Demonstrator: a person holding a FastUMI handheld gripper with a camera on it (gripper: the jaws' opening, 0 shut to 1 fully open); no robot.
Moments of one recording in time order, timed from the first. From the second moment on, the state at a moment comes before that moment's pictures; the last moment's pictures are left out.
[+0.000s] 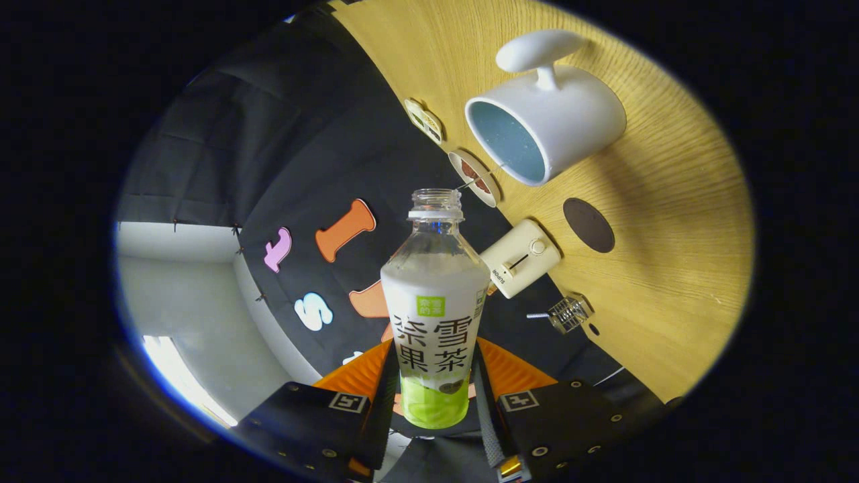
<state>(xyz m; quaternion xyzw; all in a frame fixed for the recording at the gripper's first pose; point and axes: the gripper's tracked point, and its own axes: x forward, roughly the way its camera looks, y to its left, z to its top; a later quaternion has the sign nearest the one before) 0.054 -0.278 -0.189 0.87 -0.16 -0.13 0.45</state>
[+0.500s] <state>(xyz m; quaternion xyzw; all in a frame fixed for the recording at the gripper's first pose) 0.039 -0.275 -0.233 0.77 -0.05 -0.20 0.60</state>
